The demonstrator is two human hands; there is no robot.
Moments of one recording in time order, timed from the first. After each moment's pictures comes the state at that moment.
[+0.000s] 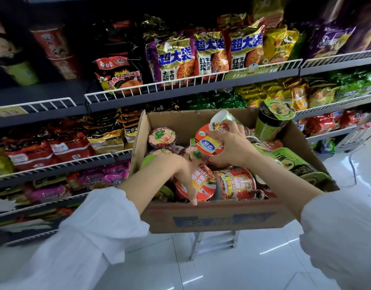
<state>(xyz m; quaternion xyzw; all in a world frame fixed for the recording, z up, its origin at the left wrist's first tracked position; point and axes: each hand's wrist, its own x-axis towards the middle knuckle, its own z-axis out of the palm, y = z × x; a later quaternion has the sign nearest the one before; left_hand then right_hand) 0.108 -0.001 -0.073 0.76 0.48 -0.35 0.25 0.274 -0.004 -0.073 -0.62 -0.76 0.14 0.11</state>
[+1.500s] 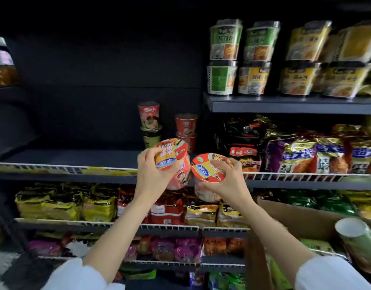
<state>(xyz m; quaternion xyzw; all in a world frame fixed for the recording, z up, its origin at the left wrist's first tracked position) -0.275 -0.017 0.038 0.51 0.67 0.52 0.09 -0.088 0.049 0.012 -0.48 -0.75 0.23 0.38</state>
